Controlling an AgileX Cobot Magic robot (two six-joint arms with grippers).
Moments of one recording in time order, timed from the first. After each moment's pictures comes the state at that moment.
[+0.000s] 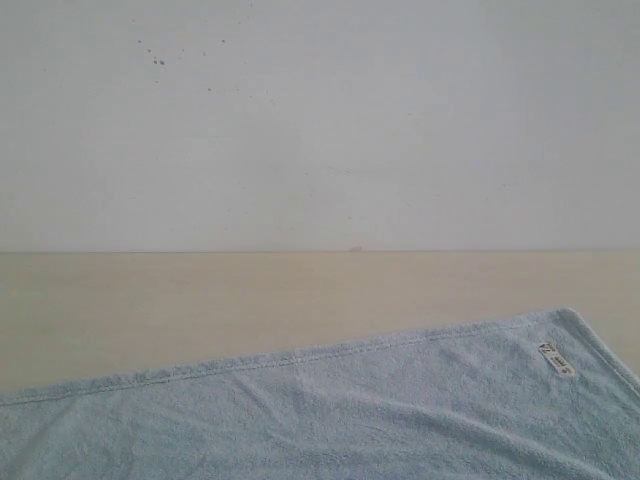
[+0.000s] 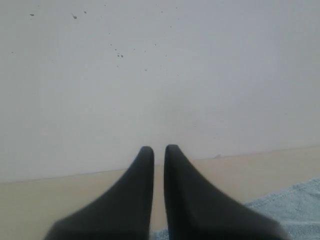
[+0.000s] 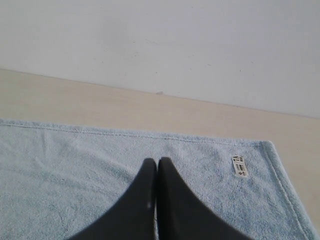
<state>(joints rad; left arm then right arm) -0.24 0.00 -0.01 -0.06 -0.05 0.05 0.35 0.04 0.00 0.10 0.15 -0.11</state>
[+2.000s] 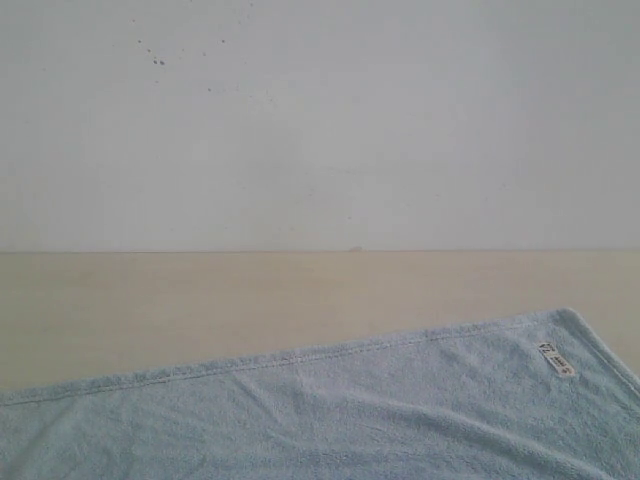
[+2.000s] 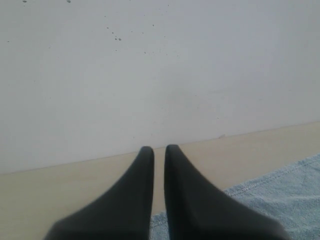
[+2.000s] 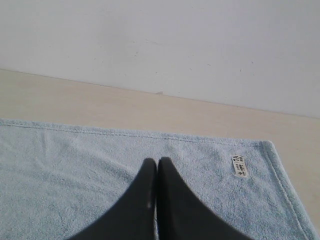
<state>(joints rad) -0.24 0.00 0.00 -0.05 0.00 0.10 0.35 0.04 0.00 0.10 0.15 -0.11</state>
